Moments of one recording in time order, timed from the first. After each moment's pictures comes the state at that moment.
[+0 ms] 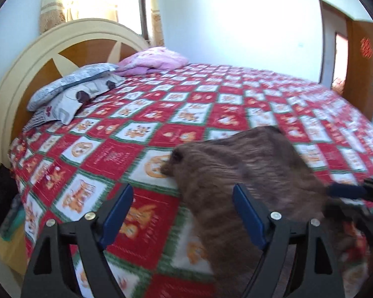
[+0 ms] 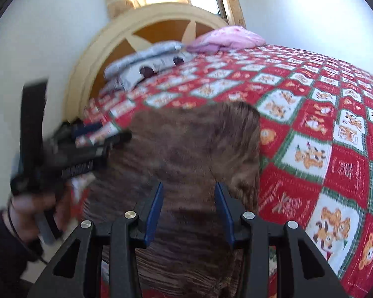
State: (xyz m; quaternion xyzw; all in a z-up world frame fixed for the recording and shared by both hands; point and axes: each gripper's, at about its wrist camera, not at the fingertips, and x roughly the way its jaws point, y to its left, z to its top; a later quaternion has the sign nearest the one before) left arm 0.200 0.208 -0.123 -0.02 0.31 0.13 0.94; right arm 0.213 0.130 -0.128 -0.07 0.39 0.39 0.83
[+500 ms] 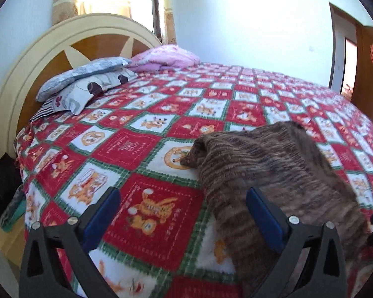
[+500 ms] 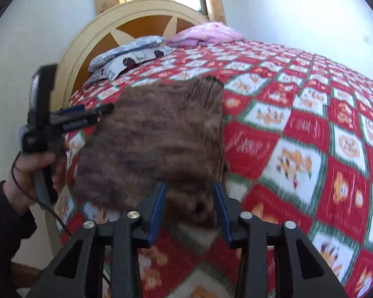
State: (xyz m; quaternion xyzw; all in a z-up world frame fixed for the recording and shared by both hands) left arm 0.180 0.224 -0.132 -0.04 0.30 0.15 0.94; right arm 0.157 0.069 -0.135 -0.08 0.40 0.35 0.84
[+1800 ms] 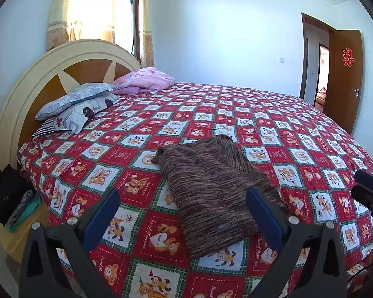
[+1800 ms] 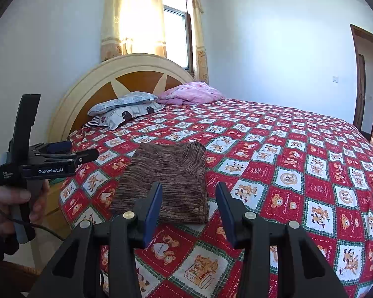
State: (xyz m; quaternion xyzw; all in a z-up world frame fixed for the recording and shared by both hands) left arm 0.067 0.157 -0.060 -0.03 0.26 0.09 0.96; right arm 0.034 0.016 -0.033 -0.07 0.23 0.29 0.93
